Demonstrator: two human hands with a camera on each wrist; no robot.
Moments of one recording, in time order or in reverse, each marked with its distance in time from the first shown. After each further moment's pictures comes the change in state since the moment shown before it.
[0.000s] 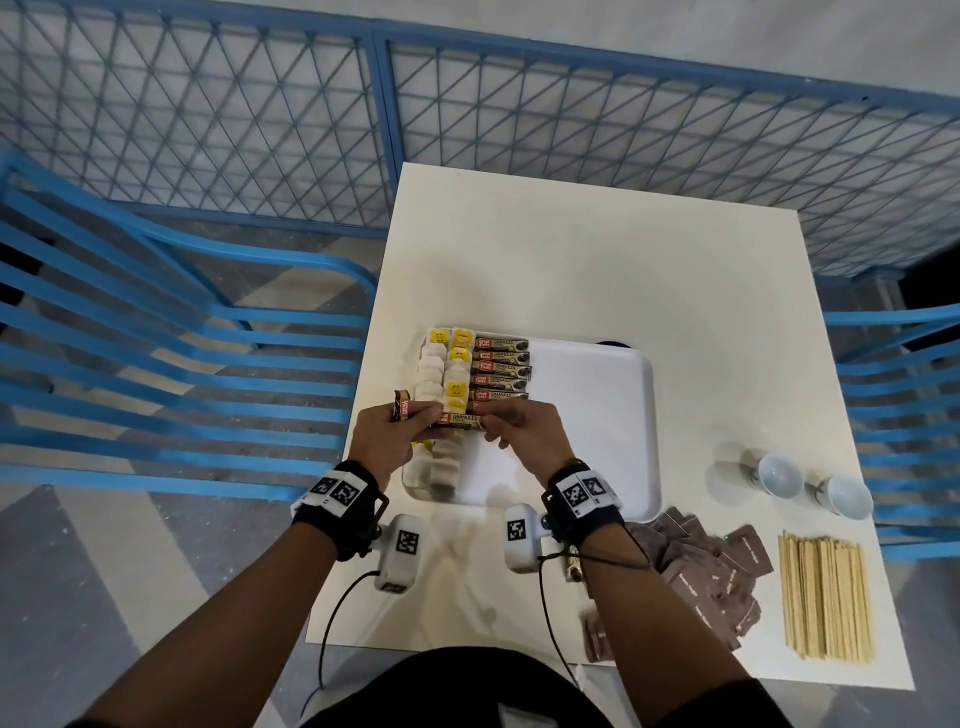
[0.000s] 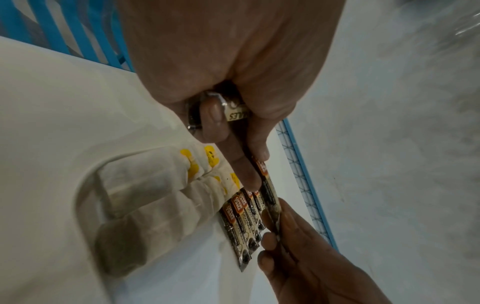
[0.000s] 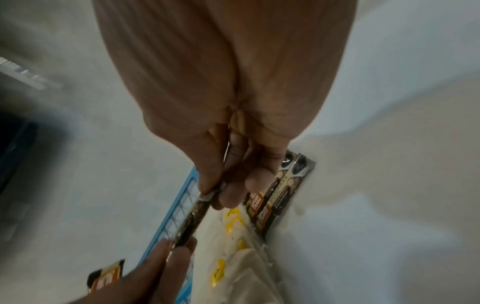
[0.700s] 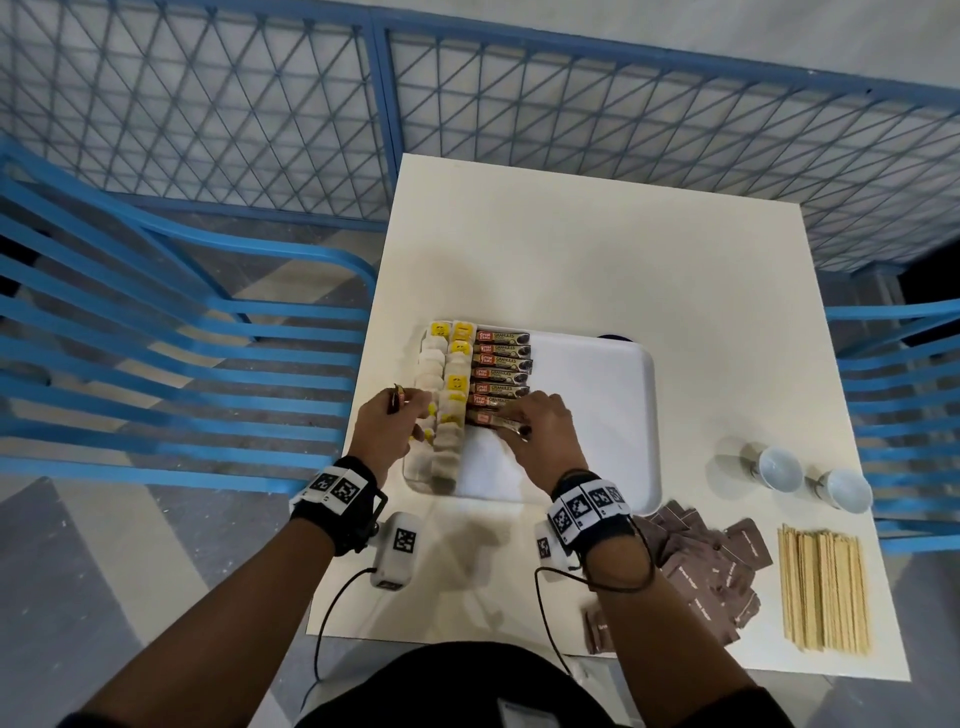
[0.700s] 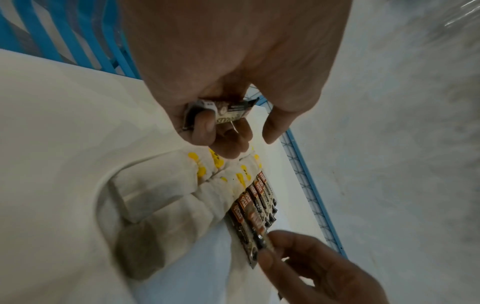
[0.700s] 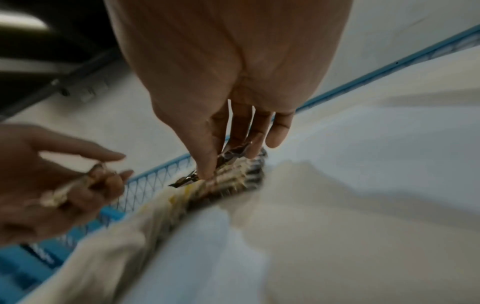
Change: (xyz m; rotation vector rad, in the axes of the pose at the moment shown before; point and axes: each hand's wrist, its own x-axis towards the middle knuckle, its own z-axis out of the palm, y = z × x) left_hand 0.003 -0.003 -0.004 0.087 0.087 0.006; right_hand -0.007 0.024 -0.013 -0.802 0.140 -0.324
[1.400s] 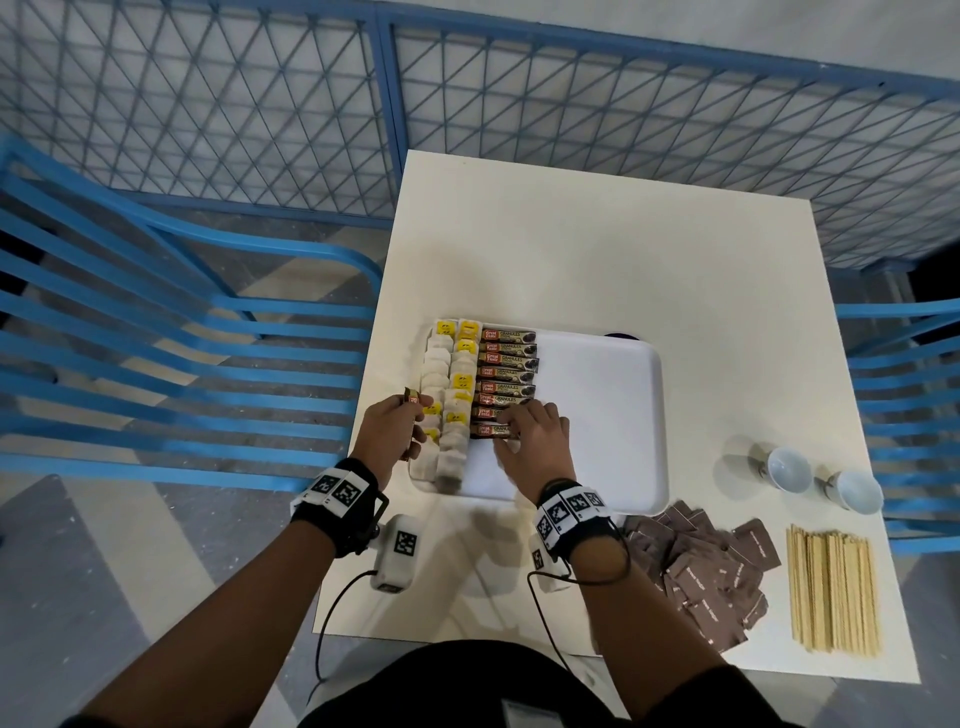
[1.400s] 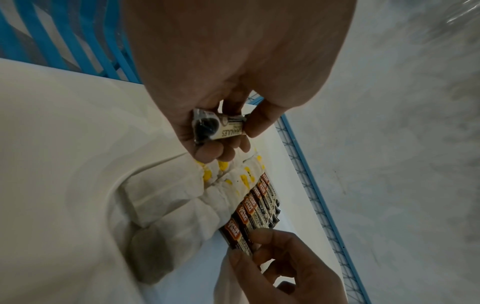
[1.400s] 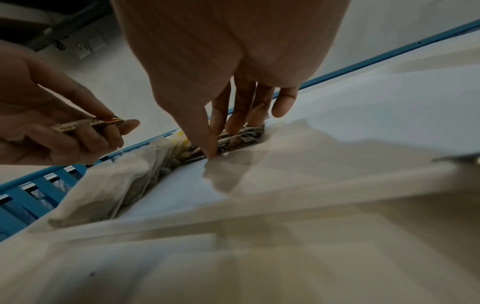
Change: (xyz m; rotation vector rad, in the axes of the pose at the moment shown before) left_hand 0.006 -0.007 -0.005 -0.044 -0.028 -0.075; right_hand -0.009 -0.005 0.028 -0.217 0.013 0.055
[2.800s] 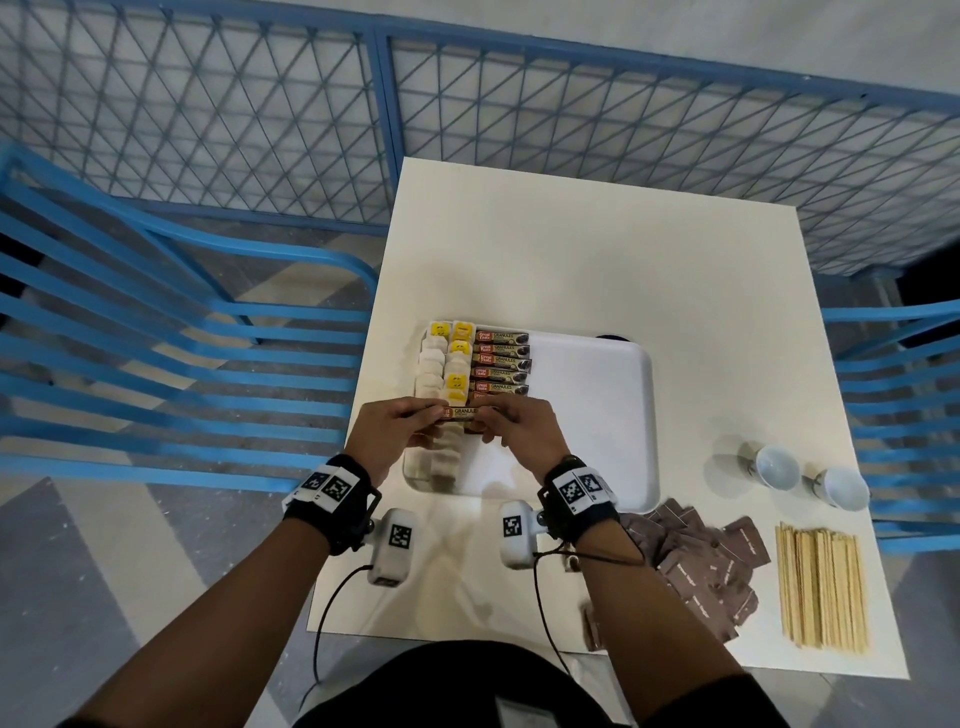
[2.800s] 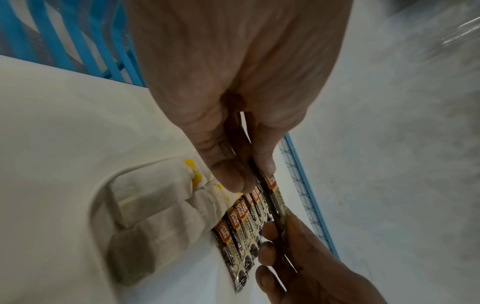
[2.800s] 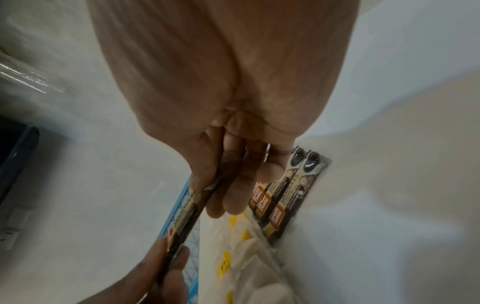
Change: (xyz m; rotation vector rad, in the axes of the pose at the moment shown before) left_hand -0.017 0.006 0.002 -0.048 -0.189 0.130; right_hand 0.014 -0.022 -0.041 0.979 -0.224 0.222
